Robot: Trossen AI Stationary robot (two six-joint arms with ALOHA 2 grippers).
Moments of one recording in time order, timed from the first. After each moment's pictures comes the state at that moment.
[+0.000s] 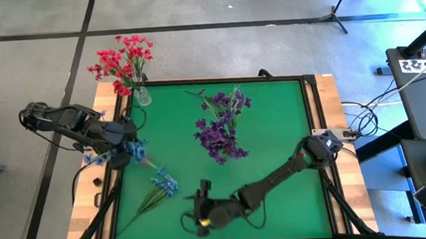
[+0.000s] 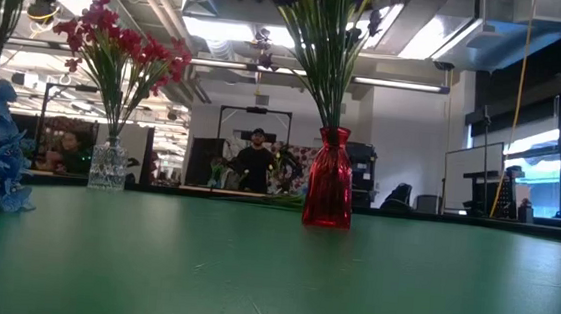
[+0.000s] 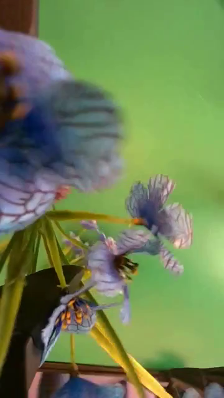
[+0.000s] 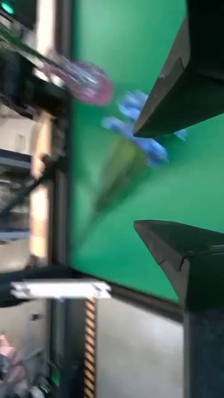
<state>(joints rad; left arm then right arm) -0.31 0.79 1.10 -1.34 -0.14 -0.57 0.52 2.27 1.79 0.05 0.56 0.20</state>
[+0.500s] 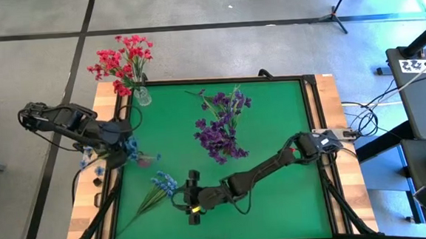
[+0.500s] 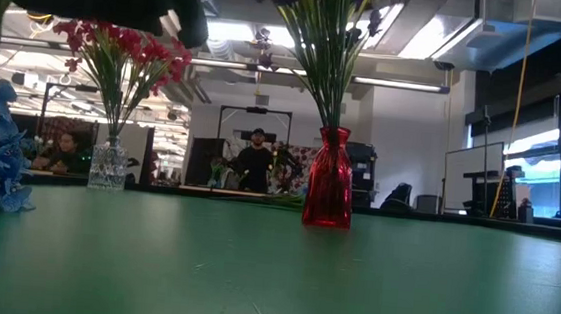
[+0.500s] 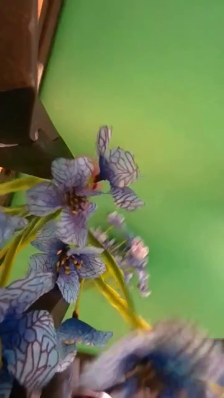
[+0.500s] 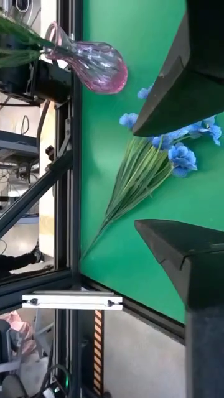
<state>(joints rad) -0.31 0.76 1.10 -1.44 -0.07 -0.69 0.42 2.33 1.79 0.18 0.37 0.15</state>
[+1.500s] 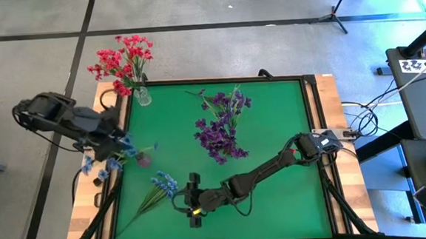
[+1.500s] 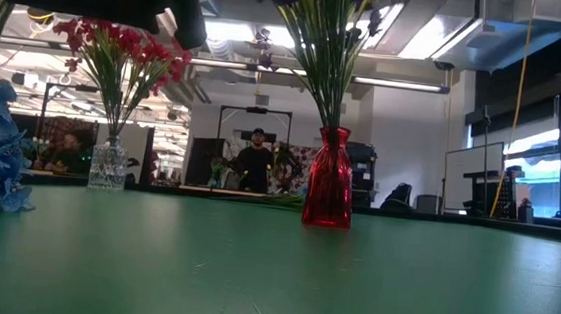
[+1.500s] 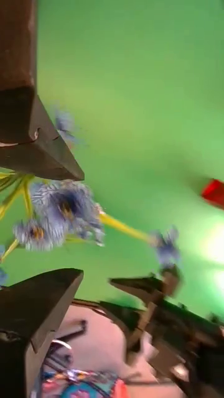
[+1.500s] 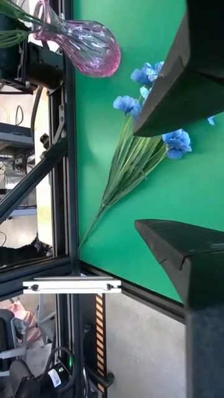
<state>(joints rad) -0.31 0.77 1.34 -1.45 -0.11 -0.75 0.43 2.33 1.79 0.18 0.35 0.20</state>
